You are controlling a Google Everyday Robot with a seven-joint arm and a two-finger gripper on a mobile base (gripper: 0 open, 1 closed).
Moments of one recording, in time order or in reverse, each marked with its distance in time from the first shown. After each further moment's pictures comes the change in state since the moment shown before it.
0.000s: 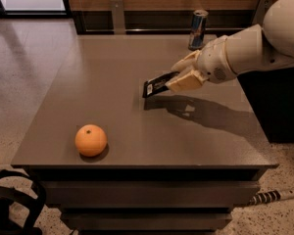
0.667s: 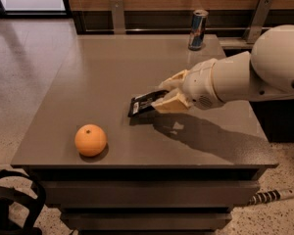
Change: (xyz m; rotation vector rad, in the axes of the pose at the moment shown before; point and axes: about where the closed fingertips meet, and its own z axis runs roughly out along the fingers) arm -0.009 0.068 0.009 0.044 -0.006 -0.005
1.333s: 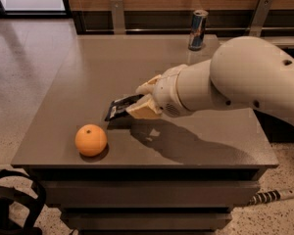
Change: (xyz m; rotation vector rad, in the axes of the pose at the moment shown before) arm -0.036 0.036 0.031 0.048 0.032 0.013
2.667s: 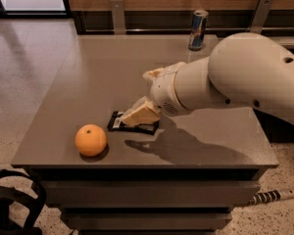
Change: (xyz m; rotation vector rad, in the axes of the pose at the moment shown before) arm -0.011 0.004 -0.004 0.009 0.001 -0.010
